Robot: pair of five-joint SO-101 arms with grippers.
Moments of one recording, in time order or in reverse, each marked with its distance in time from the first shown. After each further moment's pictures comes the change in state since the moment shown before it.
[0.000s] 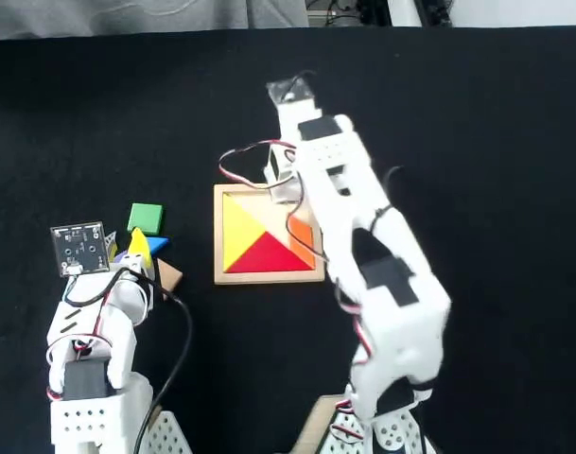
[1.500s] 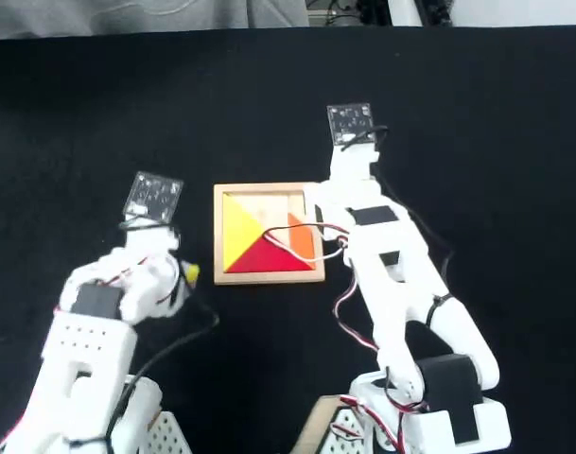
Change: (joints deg) left arm 13.1 50.9 -28.7 10.0 -6.1; right arm 7.4 -34.2 53.8 -46.9 0.4
